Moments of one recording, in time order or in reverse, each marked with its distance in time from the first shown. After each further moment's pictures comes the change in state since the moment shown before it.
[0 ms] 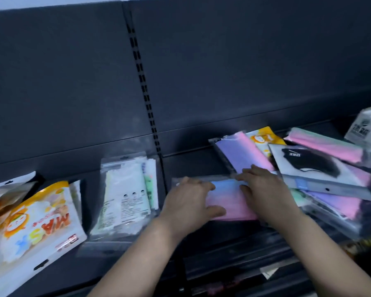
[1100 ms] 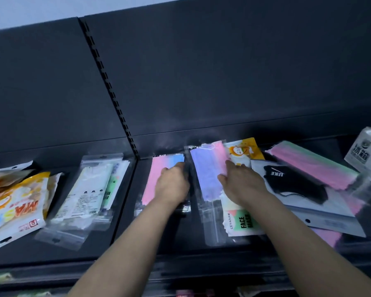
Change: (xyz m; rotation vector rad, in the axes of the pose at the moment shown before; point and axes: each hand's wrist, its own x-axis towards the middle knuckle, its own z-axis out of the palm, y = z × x) left_hand 0.117 0.064 0.042 -0.208 0.291 -0.499; right_hand 0.069 0.097 -0.012 0.061 -0.369 0.029
